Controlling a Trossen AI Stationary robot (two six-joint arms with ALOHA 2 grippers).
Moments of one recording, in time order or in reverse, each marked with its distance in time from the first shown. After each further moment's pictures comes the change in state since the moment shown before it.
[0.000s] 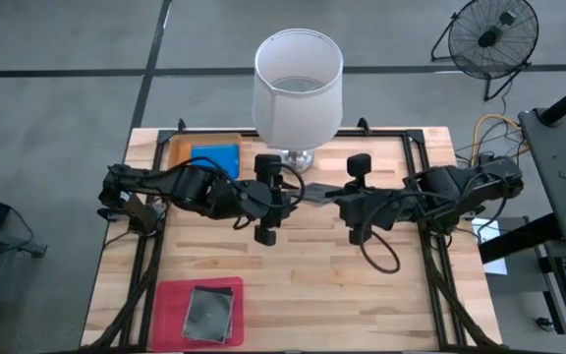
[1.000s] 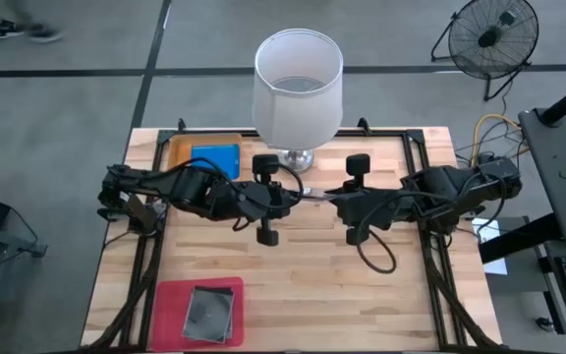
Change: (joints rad) left arm 0.000 -0.001 0.002 0.013 -0.026 -0.078; right arm 0.003 0.011 0.017 -0.002 0.000 0.048
